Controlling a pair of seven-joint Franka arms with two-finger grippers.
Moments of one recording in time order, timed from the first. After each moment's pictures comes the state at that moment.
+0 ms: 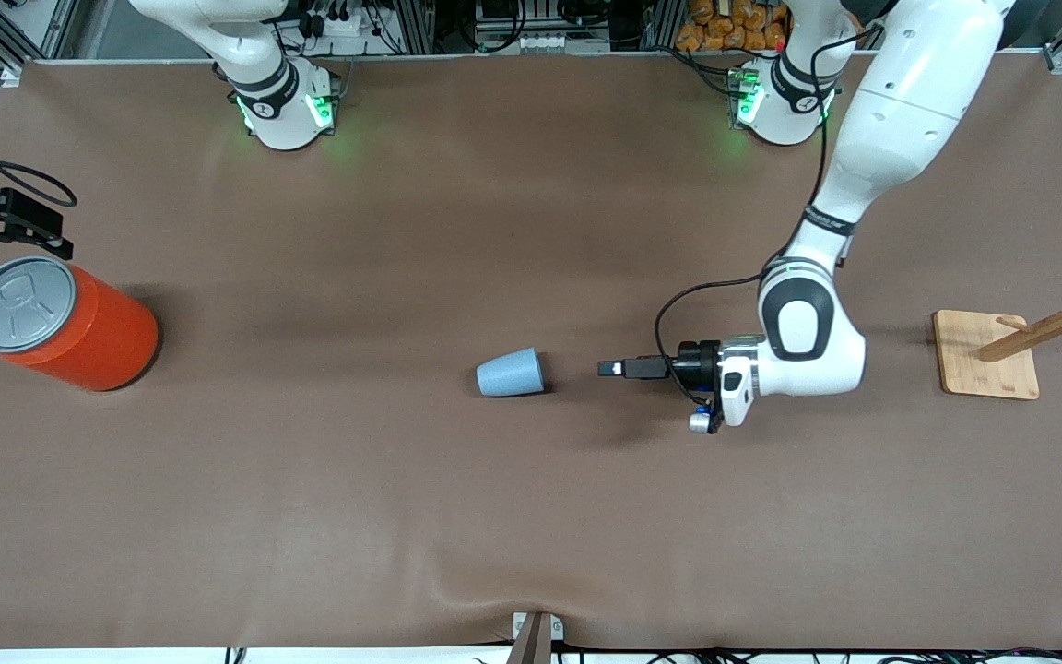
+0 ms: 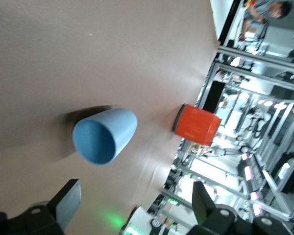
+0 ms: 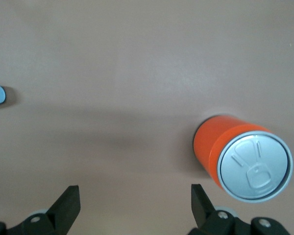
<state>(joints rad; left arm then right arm) -0.19 0.69 -0.19 -1.72 -1.43 2.10 0.42 -0.01 0.03 -0.06 -1.50 0.02 1.52 -0.15</state>
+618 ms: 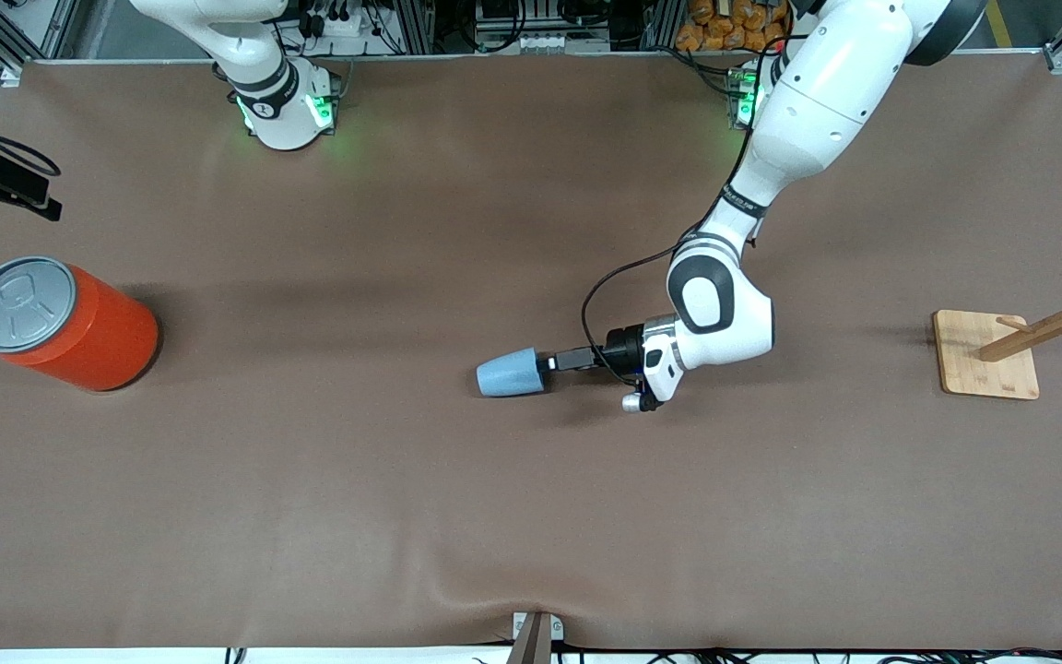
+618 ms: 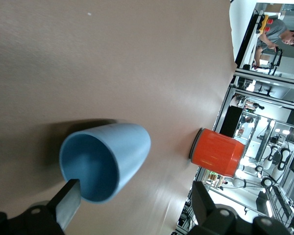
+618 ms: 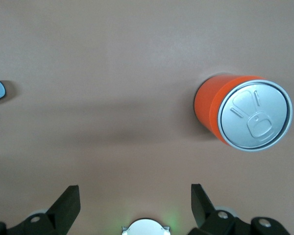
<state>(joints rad) -0.37 0.73 -0.19 -1.72 -1.59 2.37 0.48 -0.02 -0.01 -0.06 -1.47 0.02 1.36 -0.03</state>
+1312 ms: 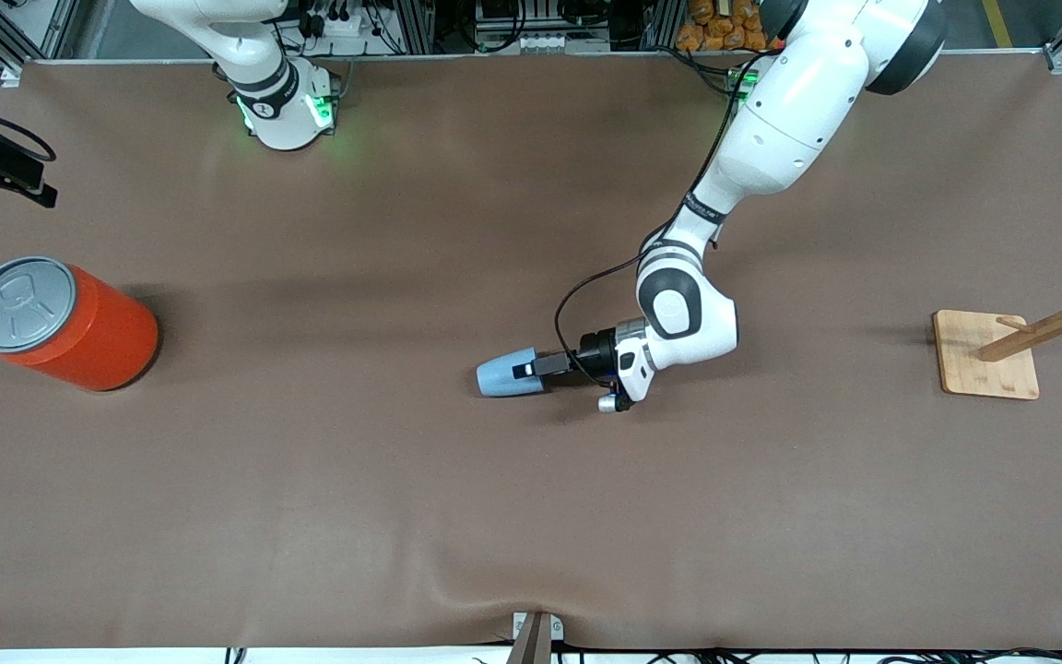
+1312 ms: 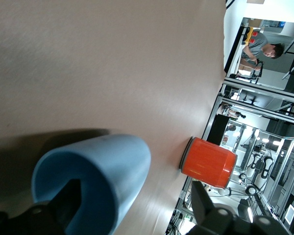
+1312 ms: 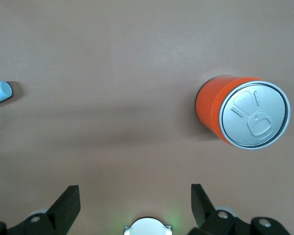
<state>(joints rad) -0.44 0.85 -0.18 -1.60 -1.75 2.40 0.57 -0.02 -0.01 -0.03 -1.43 0.02 1.33 -0.02</state>
